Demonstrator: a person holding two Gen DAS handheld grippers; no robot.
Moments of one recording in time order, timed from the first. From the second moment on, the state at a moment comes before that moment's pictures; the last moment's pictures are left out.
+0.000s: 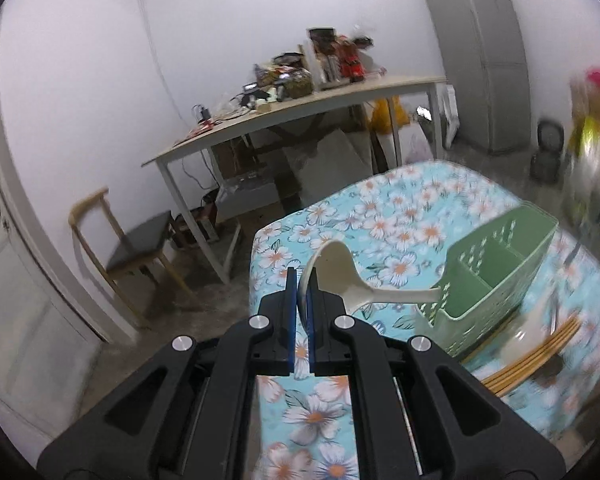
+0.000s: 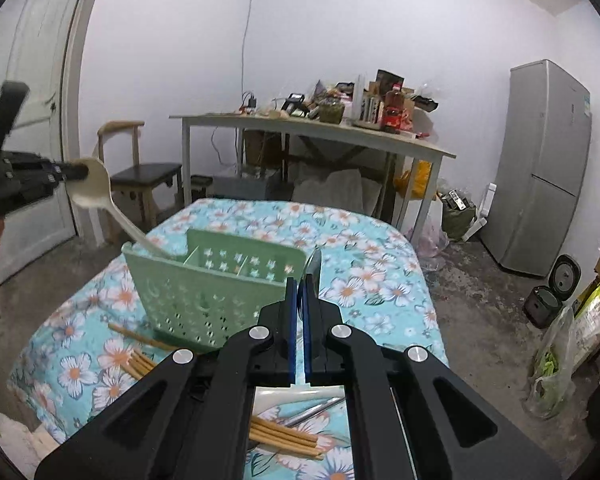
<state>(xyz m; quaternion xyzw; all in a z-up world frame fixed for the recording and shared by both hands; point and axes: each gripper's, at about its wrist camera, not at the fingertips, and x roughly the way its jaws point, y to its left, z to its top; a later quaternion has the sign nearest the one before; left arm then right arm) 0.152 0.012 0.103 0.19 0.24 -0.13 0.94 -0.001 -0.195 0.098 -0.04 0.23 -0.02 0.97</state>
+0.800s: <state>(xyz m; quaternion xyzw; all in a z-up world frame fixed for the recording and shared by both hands) 0.160 0.037 0.075 0.01 0.29 -0.22 0.93 -0.007 -0.232 0.192 0.05 0.10 0.03 0.99</state>
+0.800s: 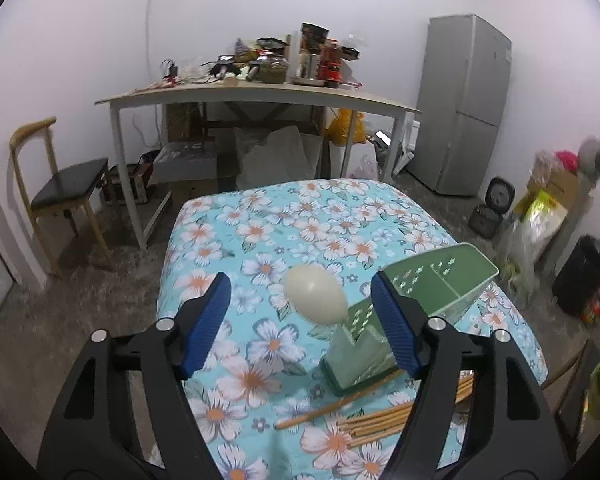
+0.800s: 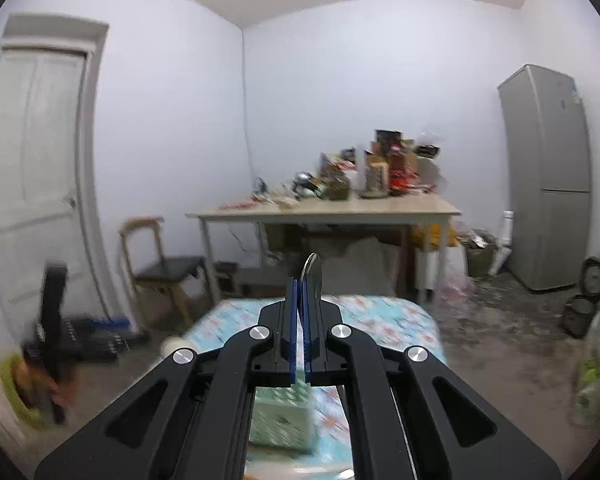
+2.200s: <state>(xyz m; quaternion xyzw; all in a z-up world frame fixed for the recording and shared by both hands) 0.121 0.078 -0.030 -0.08 0.38 -0.19 0.90 0.062 -0.212 0.128 0.06 0.19 0.07 0.98</state>
